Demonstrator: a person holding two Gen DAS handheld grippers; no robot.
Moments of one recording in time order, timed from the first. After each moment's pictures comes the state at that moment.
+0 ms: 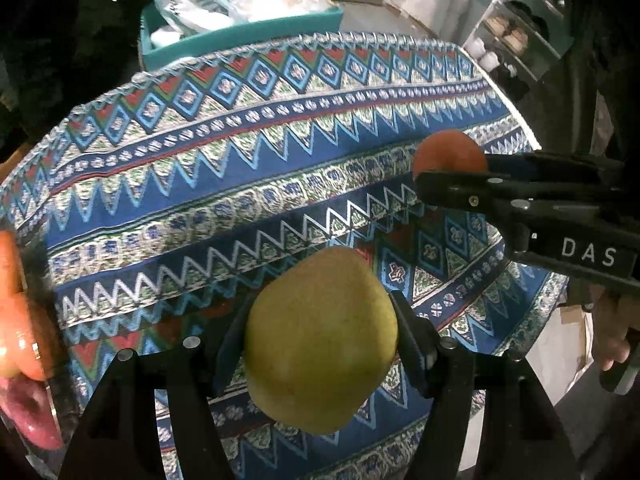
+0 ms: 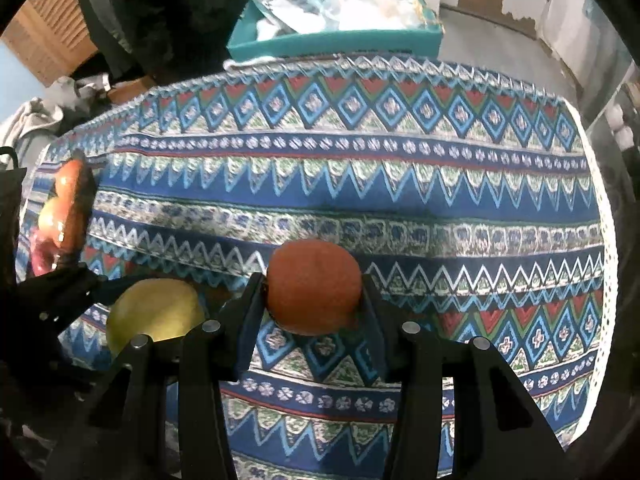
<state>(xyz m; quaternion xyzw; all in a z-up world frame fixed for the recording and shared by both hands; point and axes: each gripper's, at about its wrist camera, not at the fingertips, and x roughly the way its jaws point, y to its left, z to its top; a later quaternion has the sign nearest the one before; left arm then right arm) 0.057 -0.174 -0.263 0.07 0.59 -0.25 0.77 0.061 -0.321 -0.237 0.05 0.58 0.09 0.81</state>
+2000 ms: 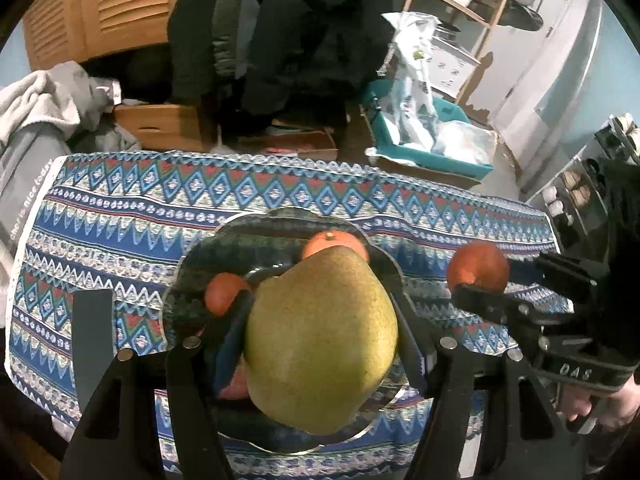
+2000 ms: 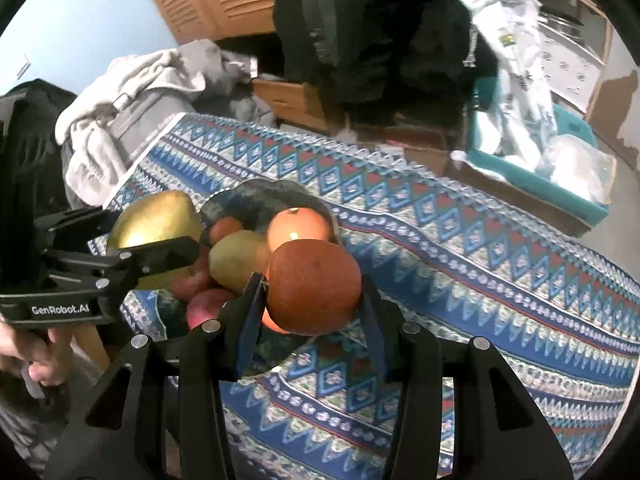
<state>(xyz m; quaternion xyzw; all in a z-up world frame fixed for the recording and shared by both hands) 0.086 0.114 -0.167 -0.07 0.51 -0.09 0.85 0.086 -0.071 -0.152 -0.03 0.51 0.28 0.81</state>
